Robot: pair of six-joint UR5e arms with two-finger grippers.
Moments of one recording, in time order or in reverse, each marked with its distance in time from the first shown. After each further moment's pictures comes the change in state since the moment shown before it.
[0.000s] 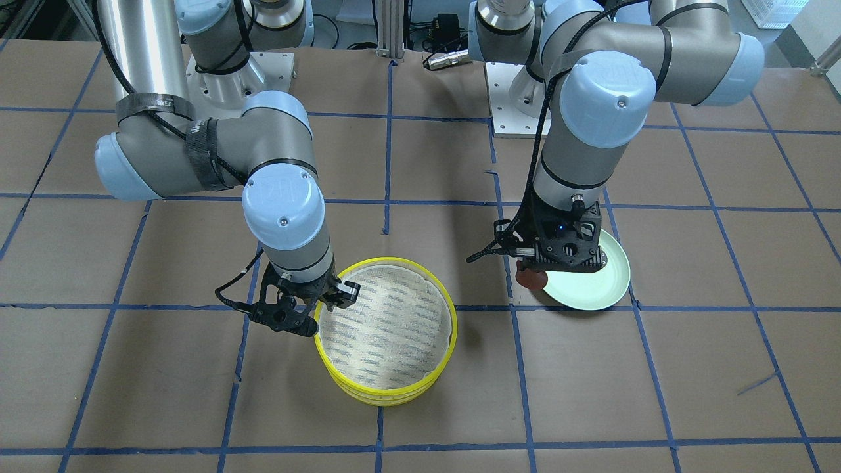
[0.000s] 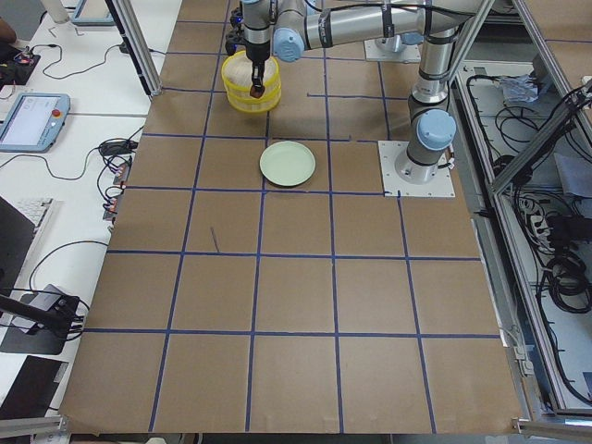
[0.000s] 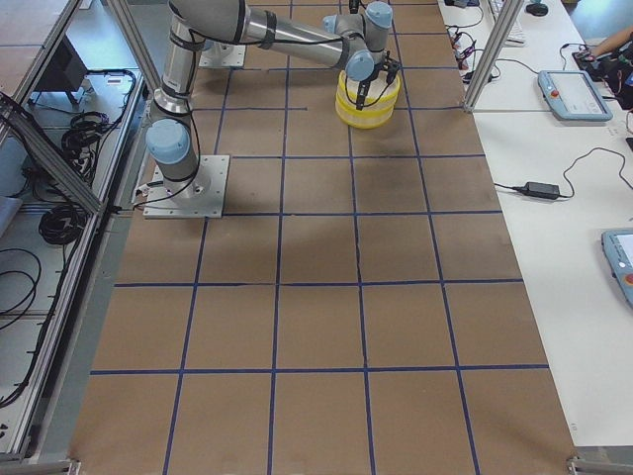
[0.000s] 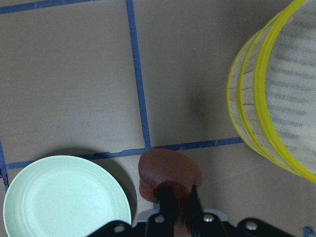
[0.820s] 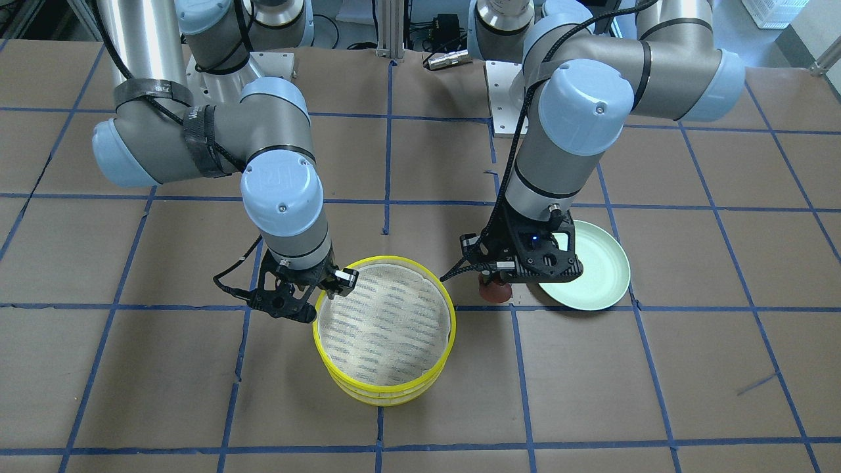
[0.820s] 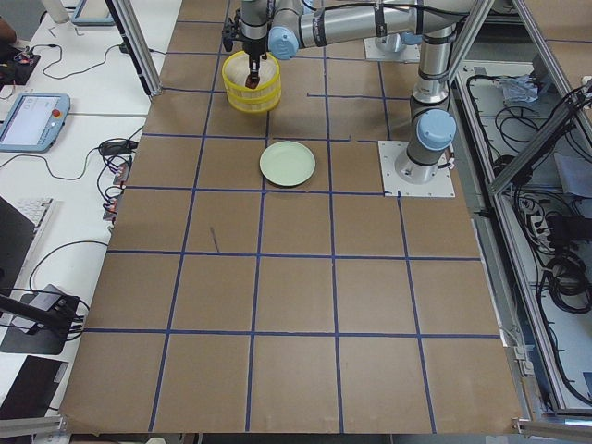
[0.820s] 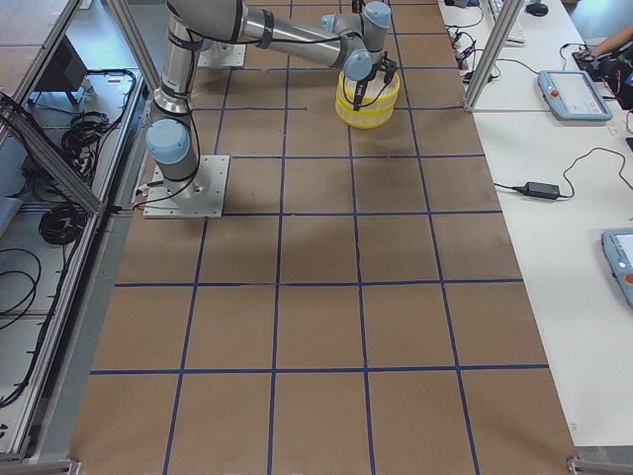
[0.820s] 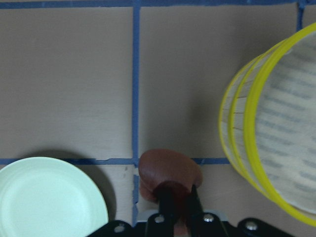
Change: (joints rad) left arm -0.044 -0.041 0.028 0.075 -0.132 -0.194; right arm 0.001 -0.038 0.030 0.032 -0.003 -0.003
